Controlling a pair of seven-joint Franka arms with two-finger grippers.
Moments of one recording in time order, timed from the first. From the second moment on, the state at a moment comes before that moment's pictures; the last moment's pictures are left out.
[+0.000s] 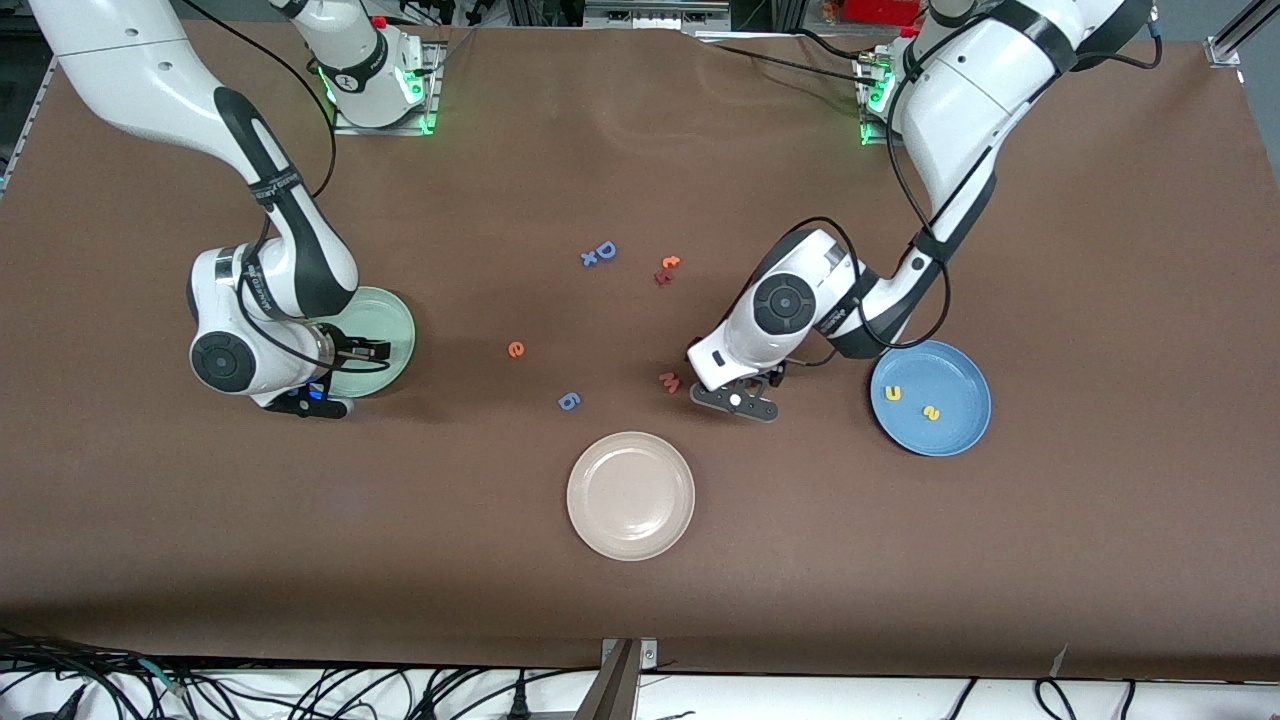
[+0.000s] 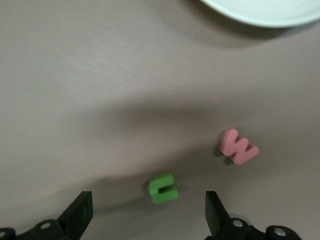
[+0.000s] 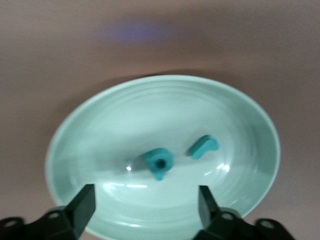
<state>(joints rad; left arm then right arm) -0.18 0.77 -0.47 -1.65 0.27 2.31 -0.47 -0.07 0.55 0.23 -1.85 -0.11 2.01 0.35</state>
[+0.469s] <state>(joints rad) -0.19 0.80 -0.46 -1.67 0.27 2.34 -0.47 -0.06 0.52 0.41 -1.84 -0.11 2.02 0.68</state>
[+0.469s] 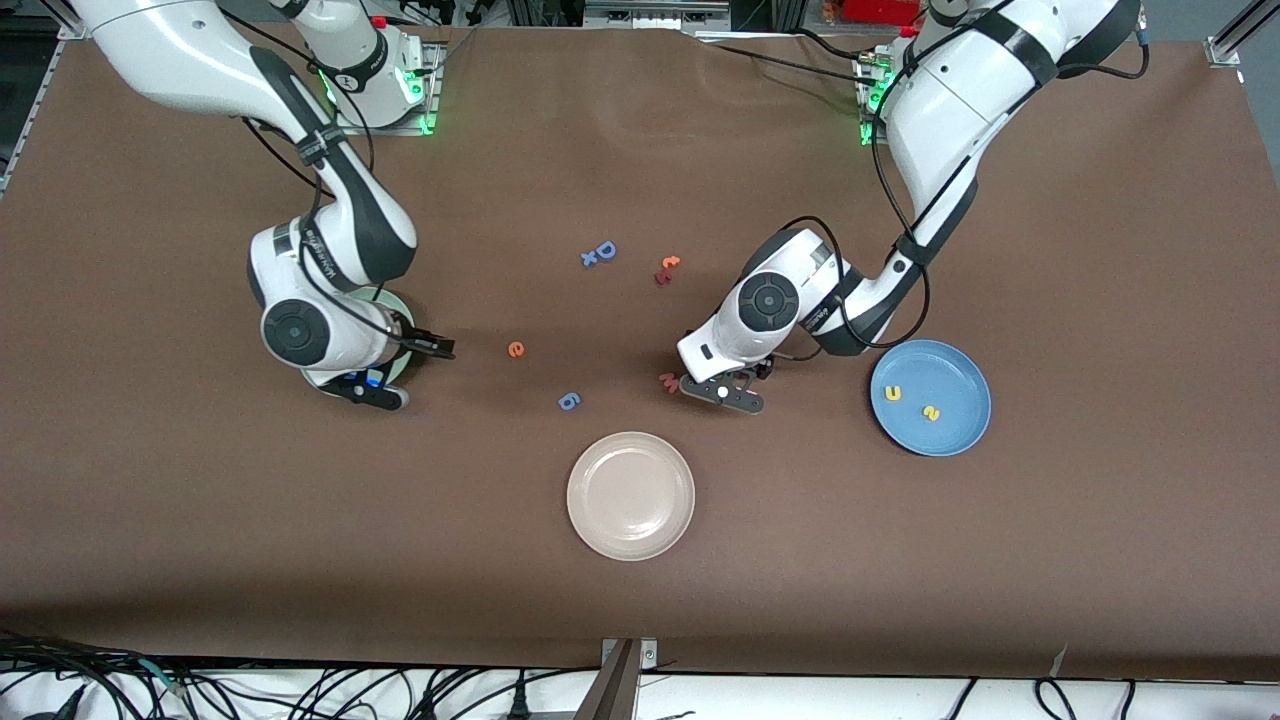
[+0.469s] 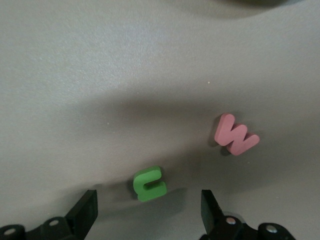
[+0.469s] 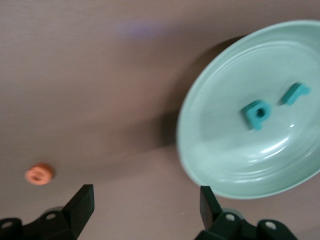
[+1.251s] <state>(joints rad) -0.18 0.79 -0.46 -1.67 0.28 2.33 -0.47 0.08 0.58 0.43 -1.82 -0.11 2.17 0.95</state>
